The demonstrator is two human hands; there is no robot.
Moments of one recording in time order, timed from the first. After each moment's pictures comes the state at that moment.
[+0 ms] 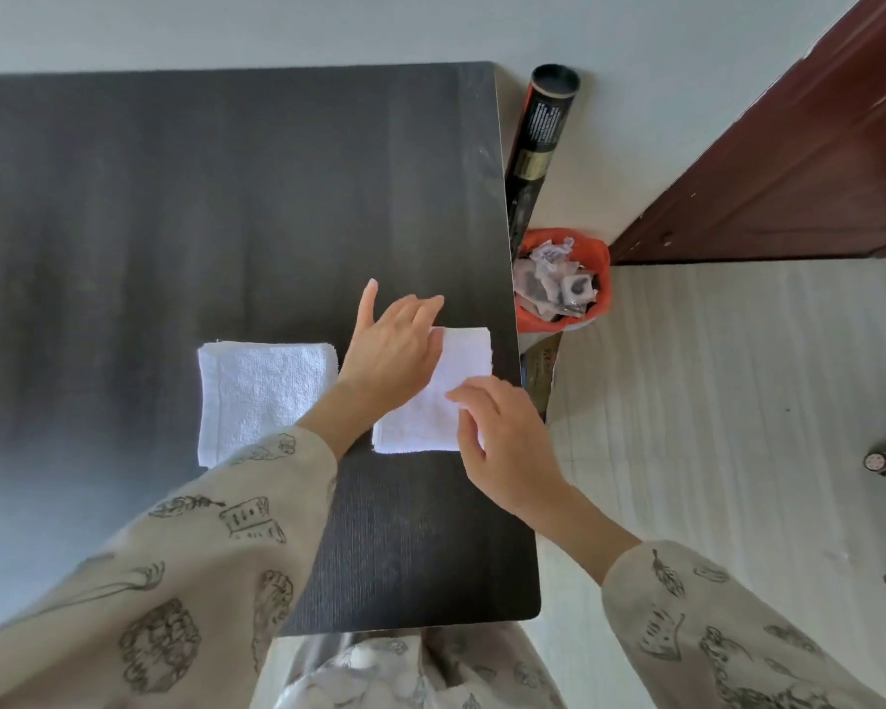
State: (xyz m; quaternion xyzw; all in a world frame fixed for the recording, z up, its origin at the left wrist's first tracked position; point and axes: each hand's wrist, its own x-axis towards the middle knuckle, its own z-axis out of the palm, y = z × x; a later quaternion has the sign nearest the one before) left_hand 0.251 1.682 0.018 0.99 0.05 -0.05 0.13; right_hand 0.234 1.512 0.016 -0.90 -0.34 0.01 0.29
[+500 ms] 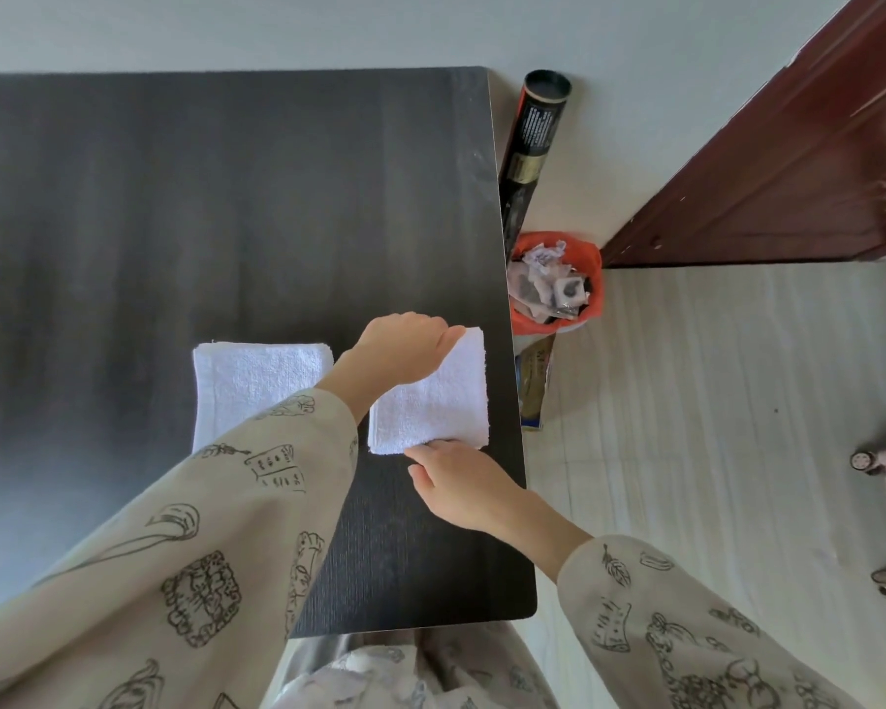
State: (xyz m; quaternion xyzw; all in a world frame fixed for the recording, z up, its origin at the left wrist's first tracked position) left_hand 0.283 1.682 0.024 0.97 -0.05 -0.22 0.10; right_hand 0.212 1.531 0.011 -0.83 -0.40 0.36 0.17
